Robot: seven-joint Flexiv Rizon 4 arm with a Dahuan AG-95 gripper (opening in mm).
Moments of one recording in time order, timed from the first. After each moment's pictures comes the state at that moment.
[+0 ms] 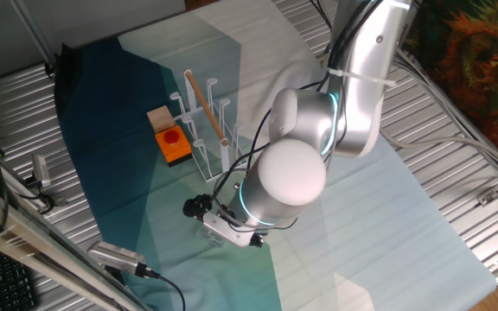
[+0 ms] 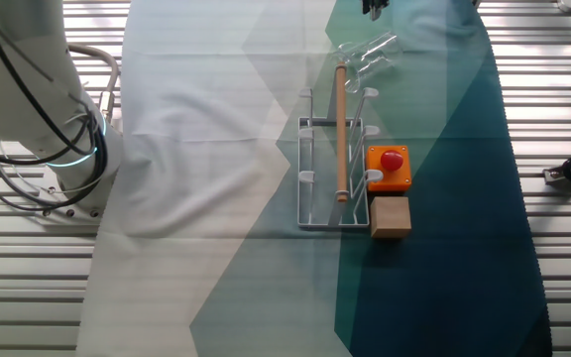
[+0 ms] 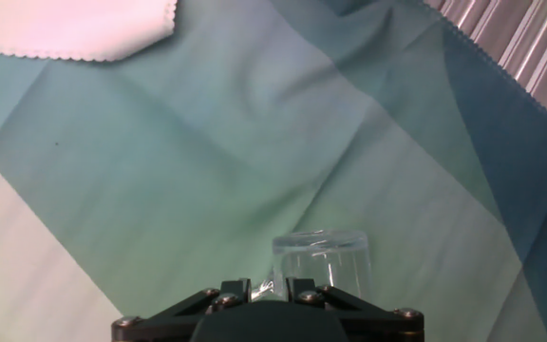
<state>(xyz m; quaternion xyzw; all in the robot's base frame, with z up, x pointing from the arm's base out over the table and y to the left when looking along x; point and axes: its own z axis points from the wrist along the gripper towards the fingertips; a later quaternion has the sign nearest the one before) 0.526 0.310 0.097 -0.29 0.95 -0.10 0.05</state>
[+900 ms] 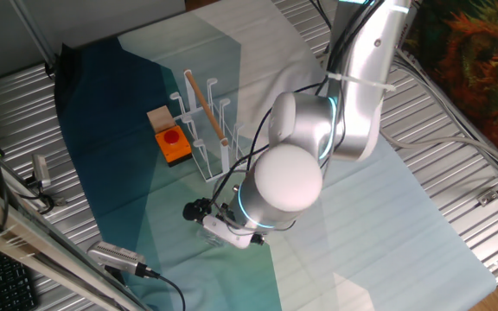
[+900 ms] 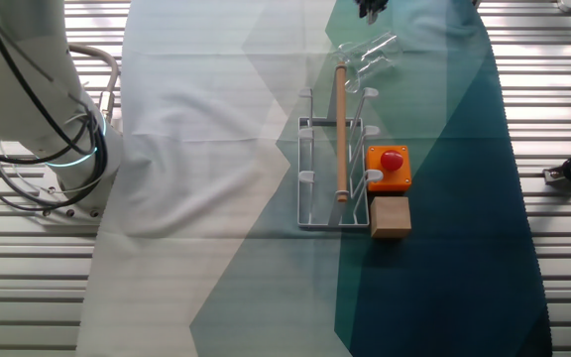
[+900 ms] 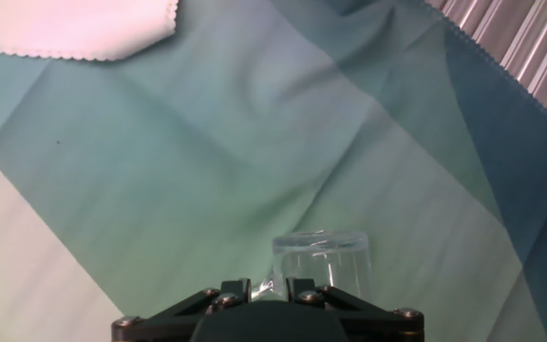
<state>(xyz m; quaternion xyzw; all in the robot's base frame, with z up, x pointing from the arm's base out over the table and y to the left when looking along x) 0.509 0.291 0.076 -0.31 0.95 -0.10 0.04</state>
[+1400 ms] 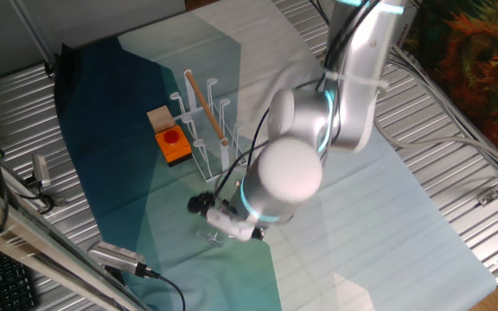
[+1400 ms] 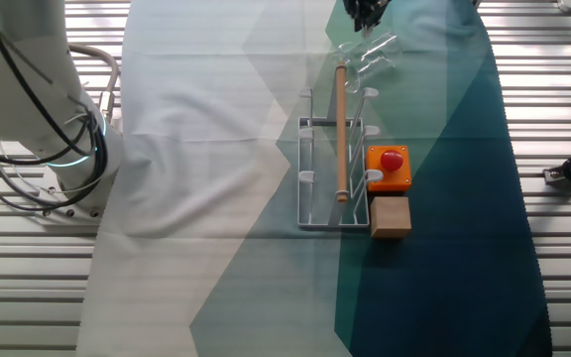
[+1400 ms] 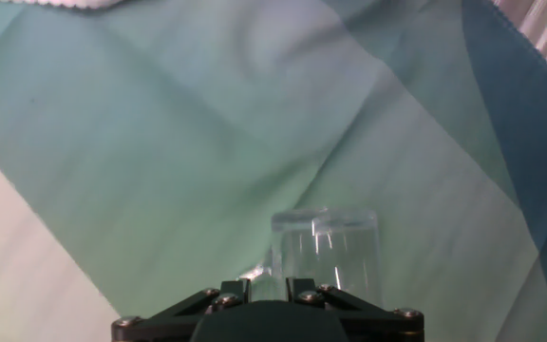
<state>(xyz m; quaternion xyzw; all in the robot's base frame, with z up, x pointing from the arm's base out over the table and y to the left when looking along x) 0.517 0.293 0.064 -0.30 0.95 -0.11 0.03</state>
